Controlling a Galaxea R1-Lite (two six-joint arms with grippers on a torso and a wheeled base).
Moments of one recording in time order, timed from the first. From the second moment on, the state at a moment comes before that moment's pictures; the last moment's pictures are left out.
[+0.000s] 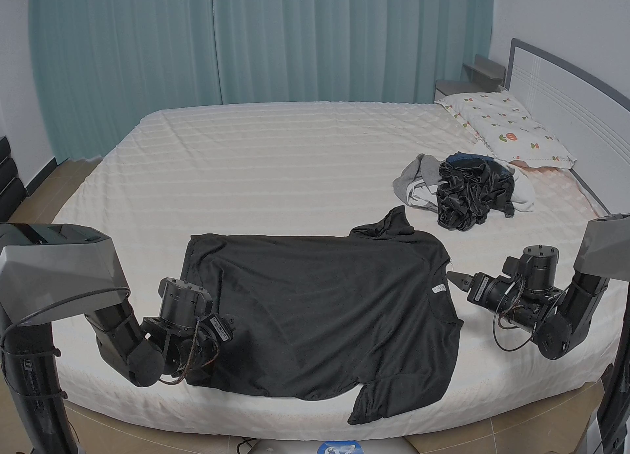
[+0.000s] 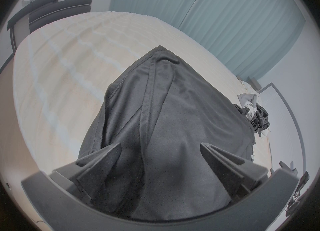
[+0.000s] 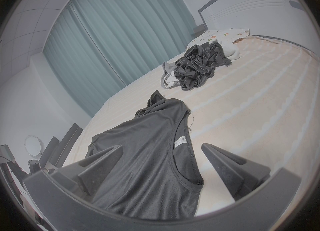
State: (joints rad) left arm -0.37 2.19 -0.55 -0.85 0.20 -0.88; right arm 0.18 2.17 -0.48 -1.30 0.08 0.51
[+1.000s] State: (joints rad) left arm -0.21 2.13 -0.43 -0.83 0.25 -0.78; right arm 0.17 2.20 -0.41 -1.35 0.10 0.51
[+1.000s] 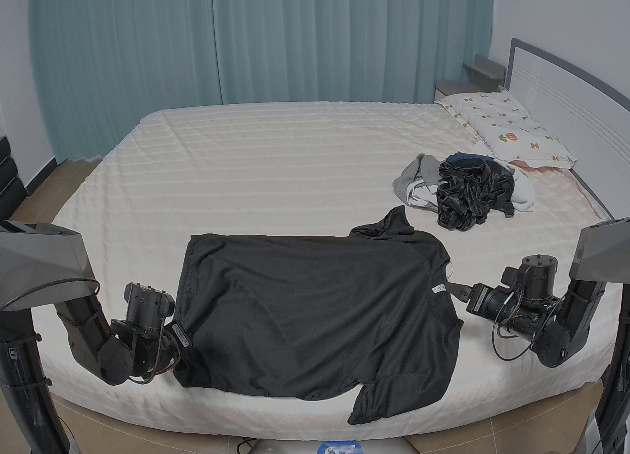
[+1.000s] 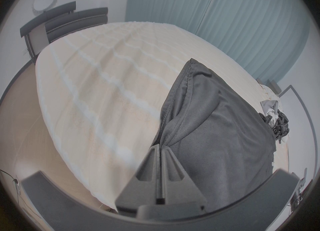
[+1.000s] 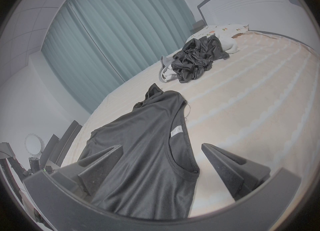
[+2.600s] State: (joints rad) left arm 0.06 2.16 -0.40 -0.92 -0.08 -0.85; right arm 0.16 2.45 -0.62 -1.41 0.15 0.54
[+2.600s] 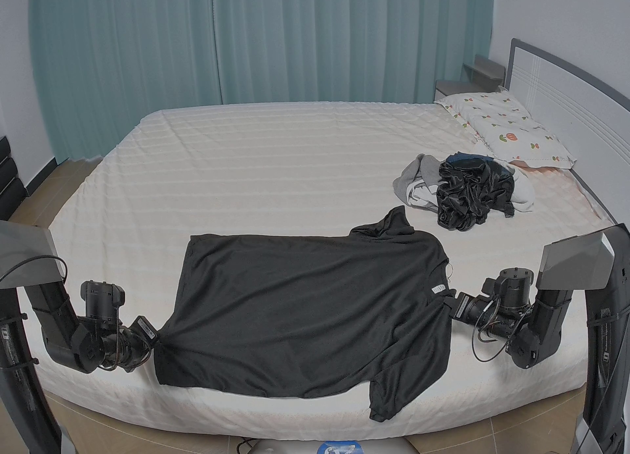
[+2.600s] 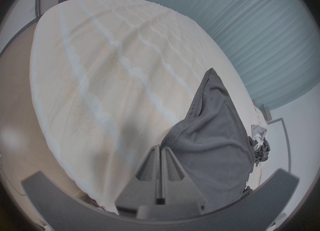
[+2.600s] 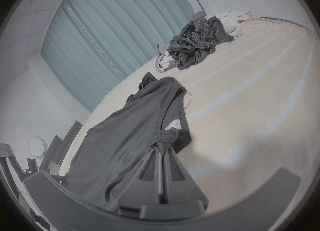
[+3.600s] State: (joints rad) left arm 0.06 2.21 -0.41 -1.00 -0.07 -0.89; right arm 0.12 2.46 -0.45 -1.54 0.36 0.53
